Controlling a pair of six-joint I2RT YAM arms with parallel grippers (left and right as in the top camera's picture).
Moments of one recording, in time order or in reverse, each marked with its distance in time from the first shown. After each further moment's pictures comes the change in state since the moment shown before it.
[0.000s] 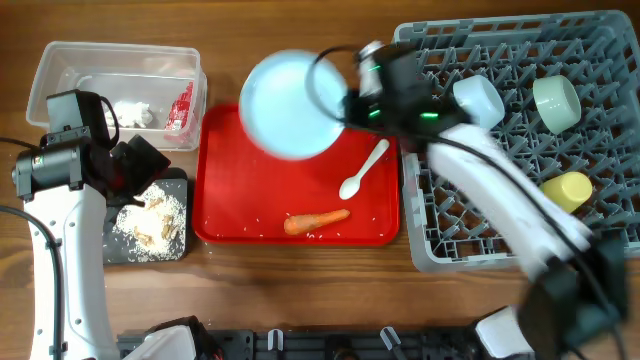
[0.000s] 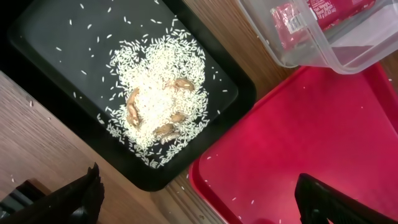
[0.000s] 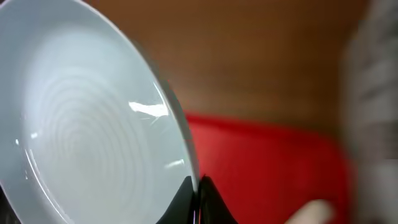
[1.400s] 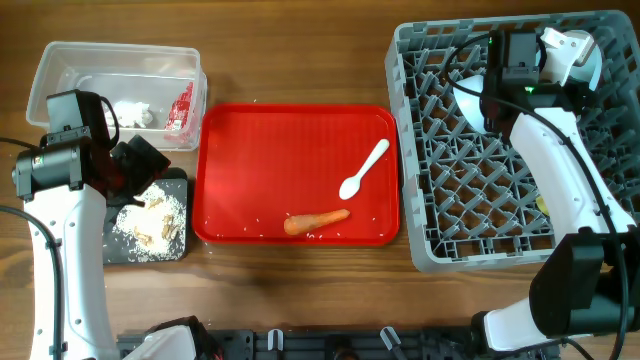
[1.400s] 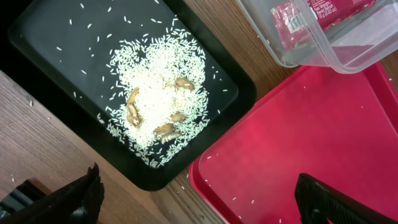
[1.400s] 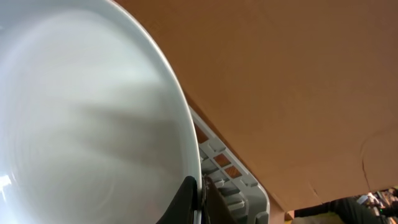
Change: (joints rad) left arm 0.000 0.000 0.000 -0.001 0.000 0.000; right arm -0.378 0.088 0.002 -0.161 1.348 -0.201
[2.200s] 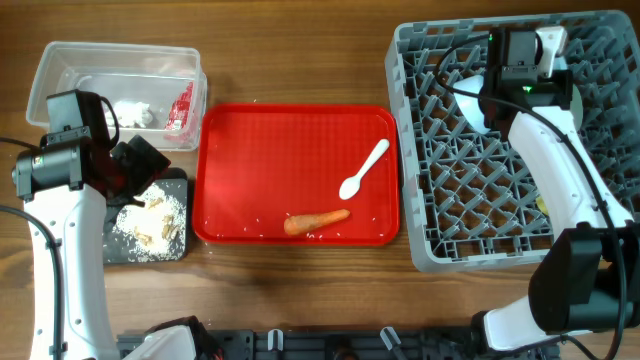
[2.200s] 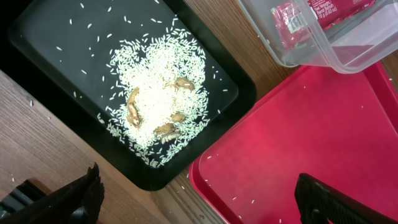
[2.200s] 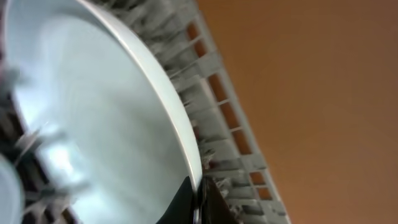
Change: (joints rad) left arm 0.000 0.000 0.000 0.000 0.000 0.000; right arm 0.000 0.013 -0.002 0.047 -0.259 -0.269
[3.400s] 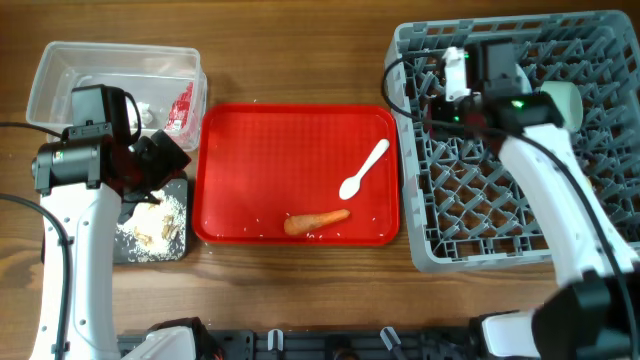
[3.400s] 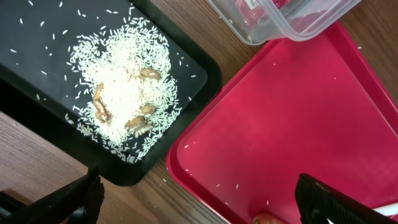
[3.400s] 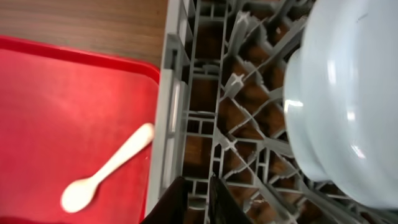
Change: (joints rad) left arm -0.100 0.000 0.000 0.021 0.038 0.000; right arm 0.122 -0.104 -0.001 -0.217 -0.981 0.085
